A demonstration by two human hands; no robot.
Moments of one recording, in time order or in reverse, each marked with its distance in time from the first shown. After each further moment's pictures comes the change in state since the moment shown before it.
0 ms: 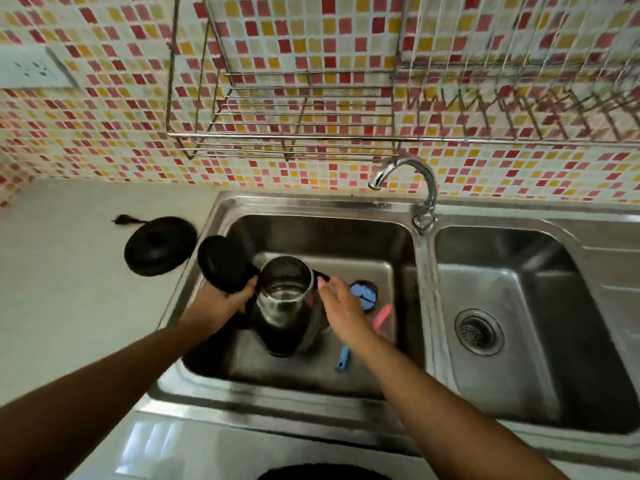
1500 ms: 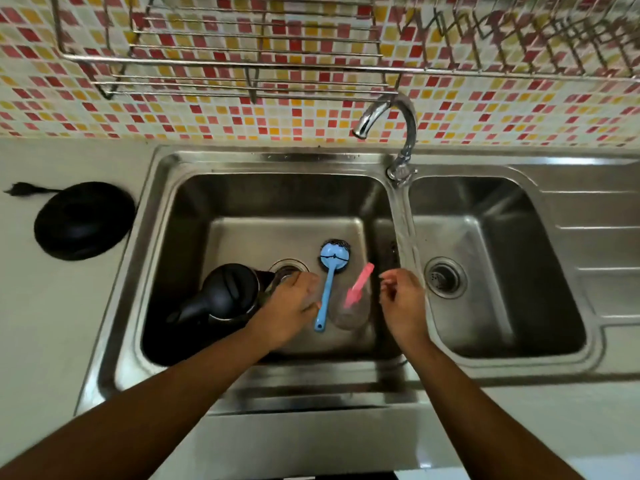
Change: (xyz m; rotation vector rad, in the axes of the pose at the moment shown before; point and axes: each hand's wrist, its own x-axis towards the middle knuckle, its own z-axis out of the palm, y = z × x) left_hand -0.003 -0.039 0.118 0.416 -0.568 0.193; right_hand -0.027 0.090 -0.067 -0.373 0.551 -0.060
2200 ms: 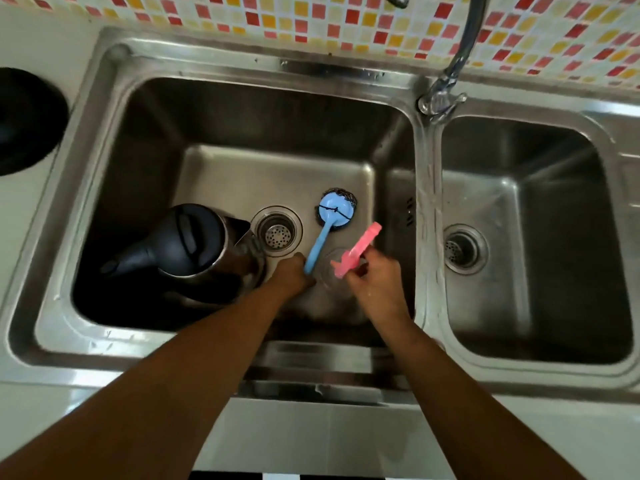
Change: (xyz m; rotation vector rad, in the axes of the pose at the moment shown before) left_hand 0.082 -0.073 0.127 -0.145 -0.144 -0.605; right_hand 0.015 0.033 0.055 0.012 -0.255 -0.059
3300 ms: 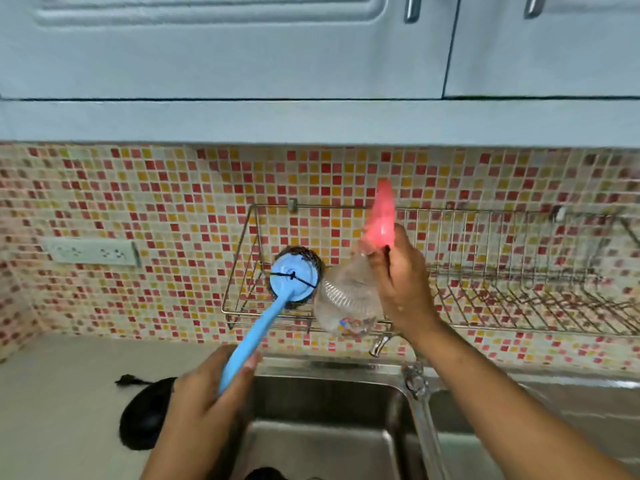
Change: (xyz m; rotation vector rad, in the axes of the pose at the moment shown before) left_hand -0.354 0.074 -0.284 -0.351 0.992 0.700; right_hand -0.022 -0.349 -0.244 0.255 0.567 -1.091
